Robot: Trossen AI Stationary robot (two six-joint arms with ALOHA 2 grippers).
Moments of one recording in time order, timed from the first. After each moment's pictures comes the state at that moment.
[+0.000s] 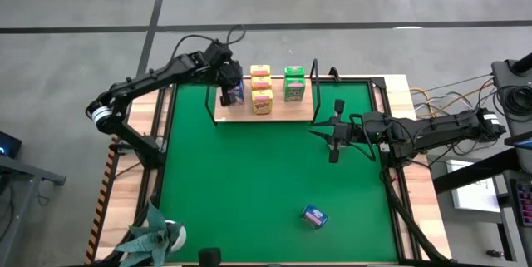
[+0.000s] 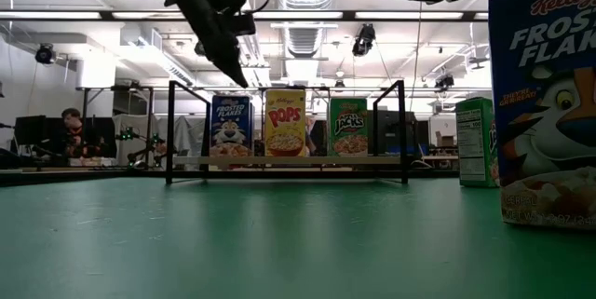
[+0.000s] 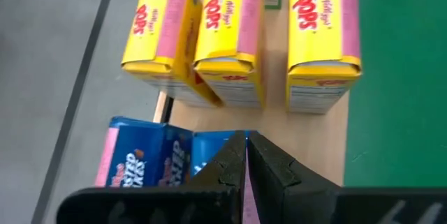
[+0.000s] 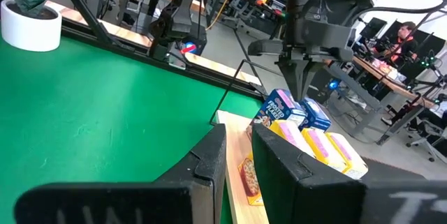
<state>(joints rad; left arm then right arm) 0.64 1.52 1.34 -0.71 0.07 0.51 0.04 0.91 0.61 0.16 0.21 -0.40</state>
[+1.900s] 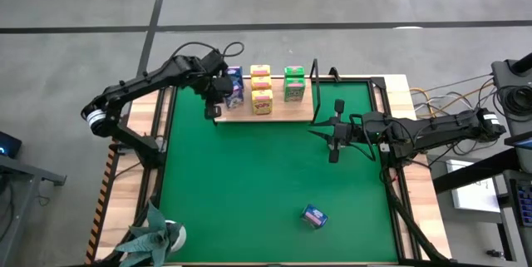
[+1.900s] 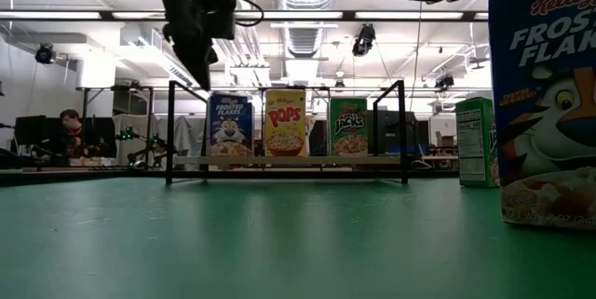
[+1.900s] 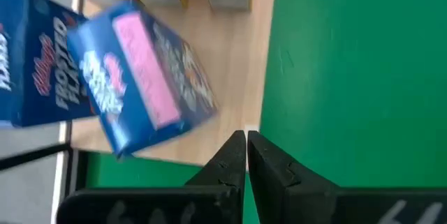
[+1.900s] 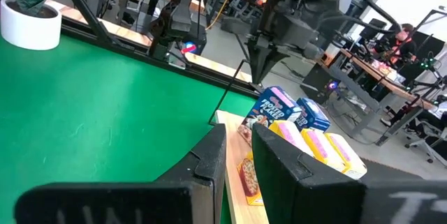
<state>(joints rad) 0.61 1.47 1.34 -1.08 0.09 0.48 0.04 0.91 0.61 0.16 0.21 -0.41</state>
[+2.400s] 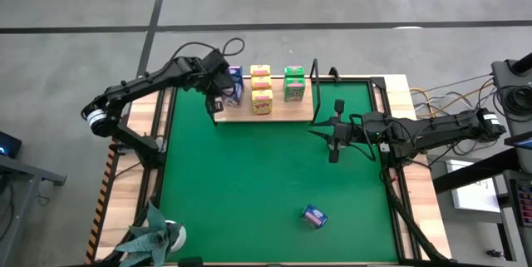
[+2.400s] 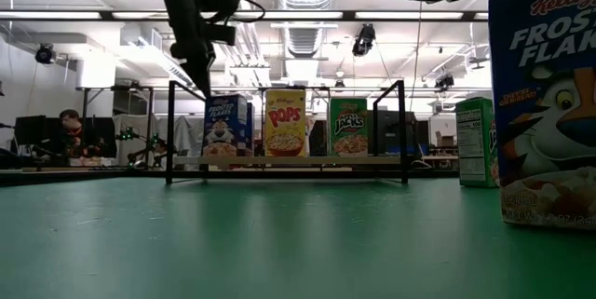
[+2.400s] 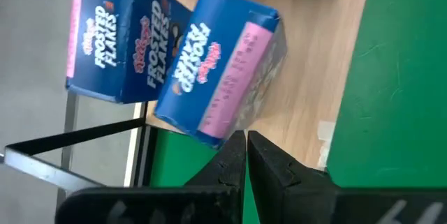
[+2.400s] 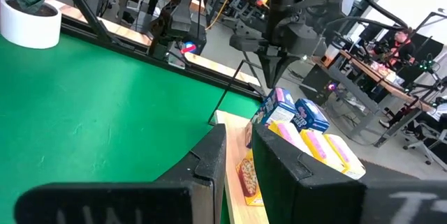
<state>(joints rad) 0.61 1.47 1.32 -0.98 -0.15 0.48 0.04 0.91 0.61 0.16 0.21 -0.42</state>
